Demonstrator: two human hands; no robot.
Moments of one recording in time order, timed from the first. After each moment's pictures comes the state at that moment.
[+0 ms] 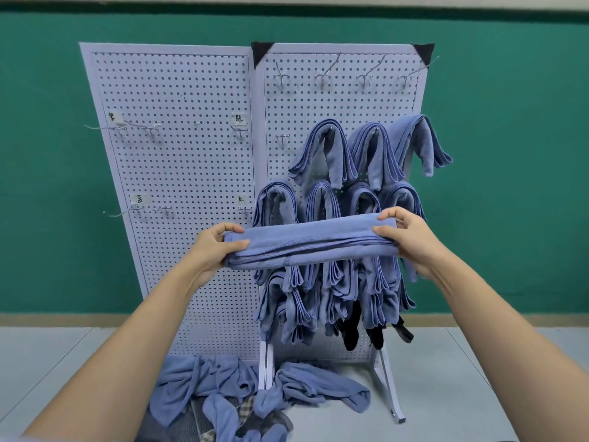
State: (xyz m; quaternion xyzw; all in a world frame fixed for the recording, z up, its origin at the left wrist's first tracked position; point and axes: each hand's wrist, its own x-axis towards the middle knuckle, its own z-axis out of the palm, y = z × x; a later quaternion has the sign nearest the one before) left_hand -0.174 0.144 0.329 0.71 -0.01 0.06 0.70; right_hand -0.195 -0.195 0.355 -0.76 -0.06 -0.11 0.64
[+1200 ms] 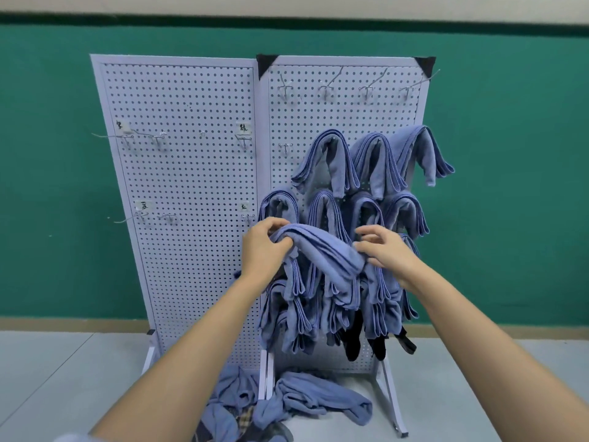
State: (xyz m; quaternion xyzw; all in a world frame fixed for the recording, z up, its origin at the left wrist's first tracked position) left_hand -0.187 0.059 0.338 0.78 -0.08 0.28 0.55; right_hand -0.188 -0.165 0.351 -0.82 -0.04 -0.06 0.57
